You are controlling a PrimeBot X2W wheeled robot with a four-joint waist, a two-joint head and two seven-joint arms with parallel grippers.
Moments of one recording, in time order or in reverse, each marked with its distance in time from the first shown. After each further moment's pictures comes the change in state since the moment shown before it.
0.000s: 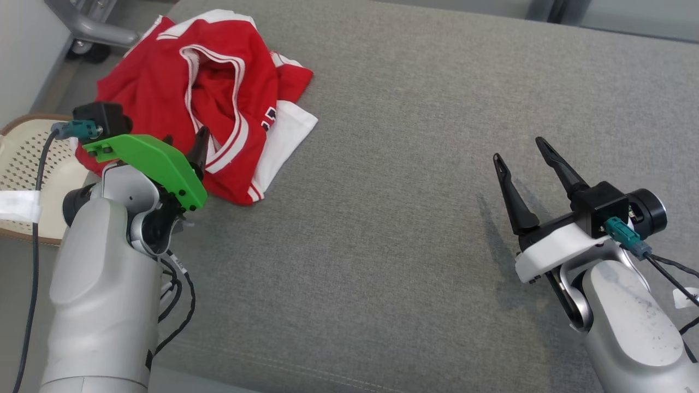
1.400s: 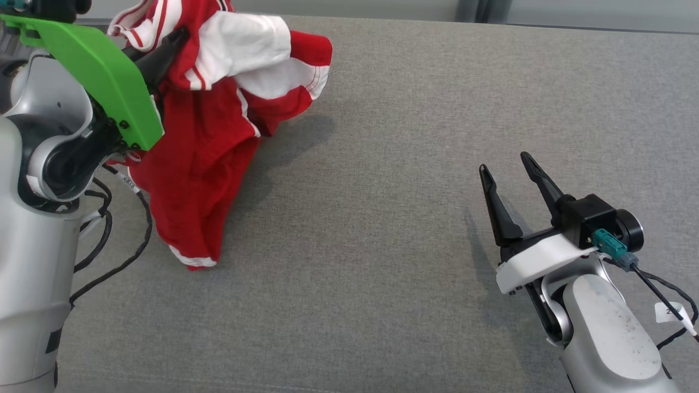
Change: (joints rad) left arm -0.107 0.268 -0.216 -0.530 -0.262 0.003 0.374; right arm 0.027 0.090 -0.028 0.007 0.025 0.000 0.000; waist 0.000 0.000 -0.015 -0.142
